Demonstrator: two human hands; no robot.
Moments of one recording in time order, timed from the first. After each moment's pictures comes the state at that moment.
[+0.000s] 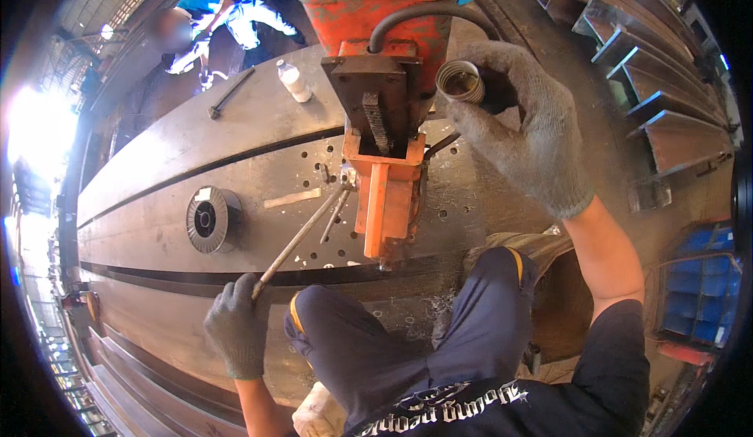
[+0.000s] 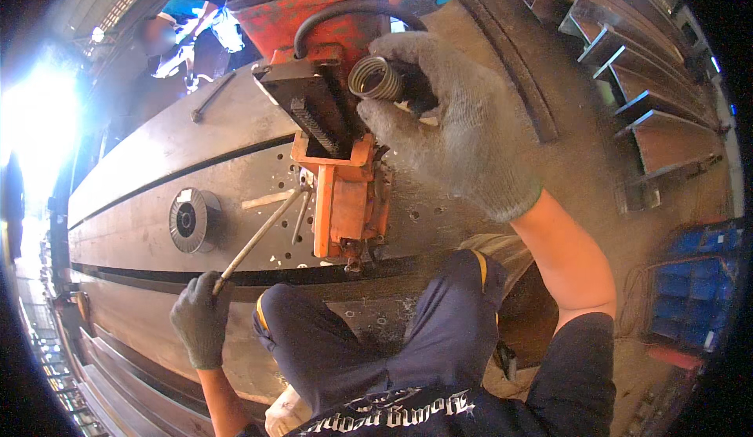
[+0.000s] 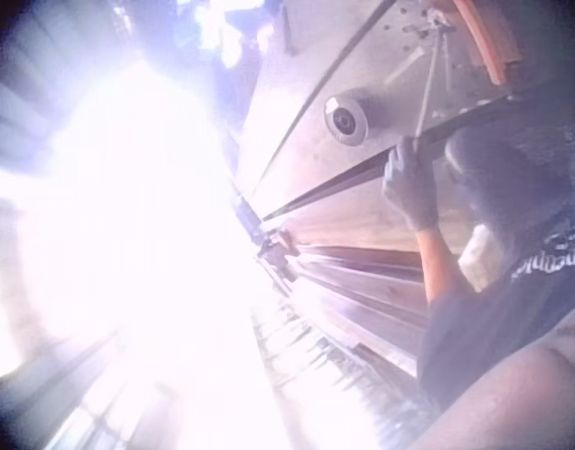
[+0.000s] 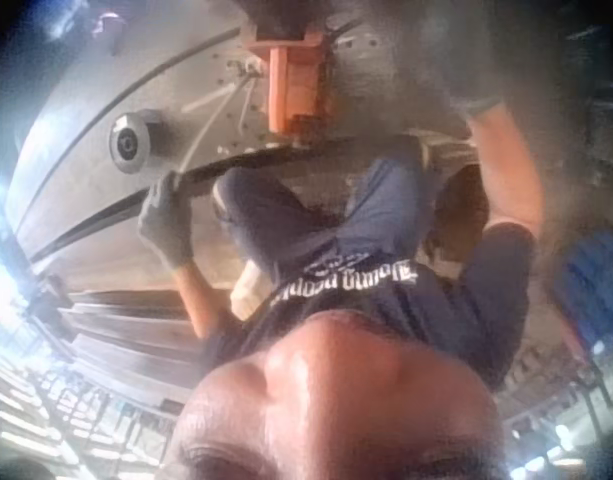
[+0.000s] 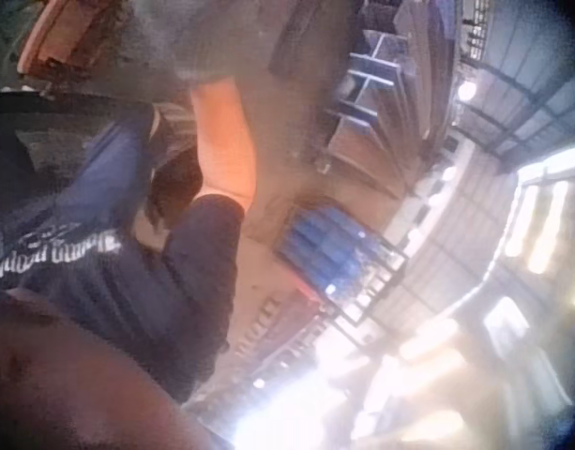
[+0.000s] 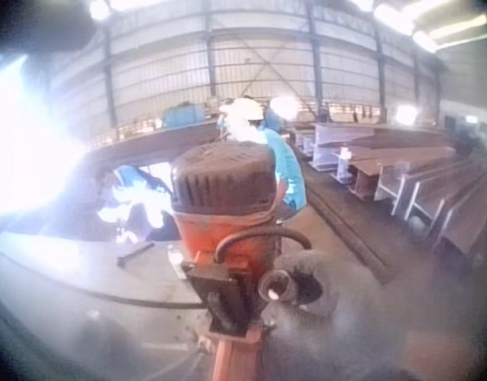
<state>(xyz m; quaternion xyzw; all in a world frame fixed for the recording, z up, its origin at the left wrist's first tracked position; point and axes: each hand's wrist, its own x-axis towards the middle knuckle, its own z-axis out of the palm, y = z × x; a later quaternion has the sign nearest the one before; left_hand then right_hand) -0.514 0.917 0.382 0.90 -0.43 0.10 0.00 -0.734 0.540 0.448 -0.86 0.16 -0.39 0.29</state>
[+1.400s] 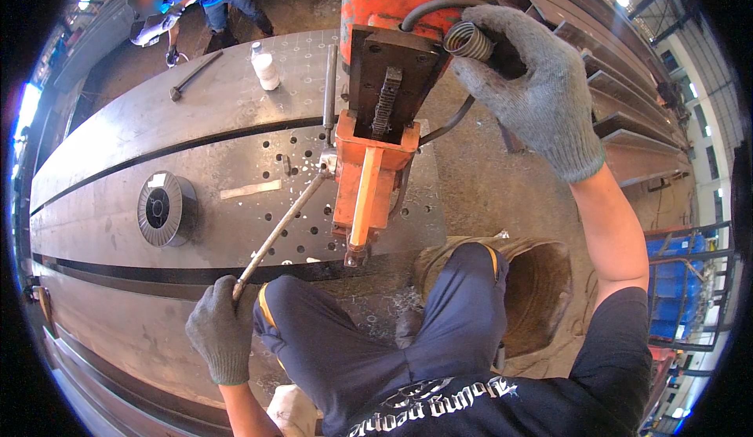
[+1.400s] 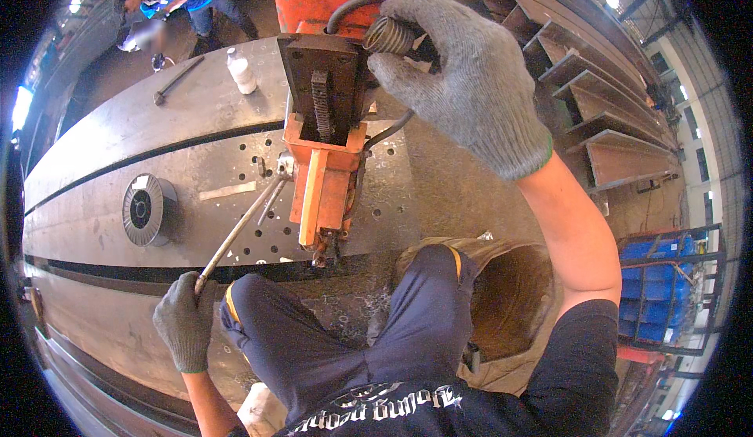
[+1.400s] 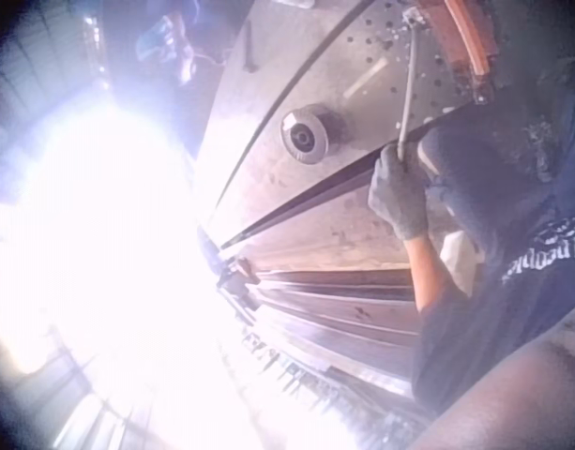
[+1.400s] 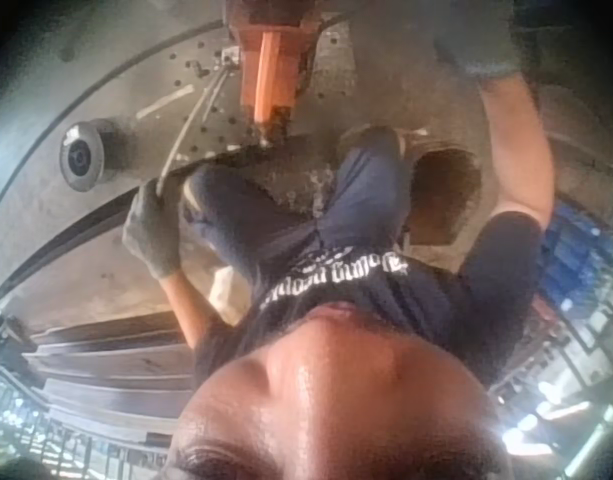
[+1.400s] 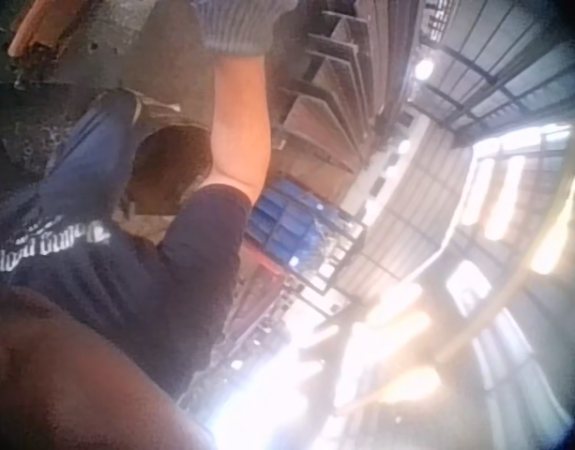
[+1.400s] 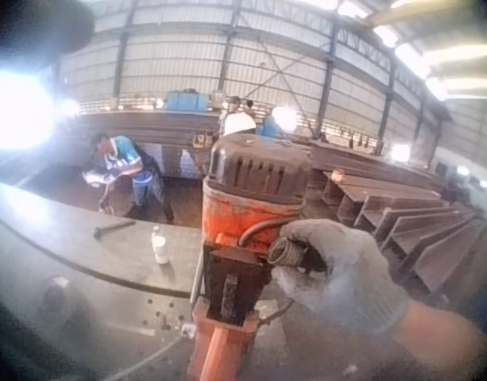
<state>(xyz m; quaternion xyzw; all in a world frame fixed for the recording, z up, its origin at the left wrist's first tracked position) -0.516 0.933 0.349 0.92 -0.38 0.04 0.08 -0.706 0.525 0.480 -0.91 0.13 -0.38 0.03</state>
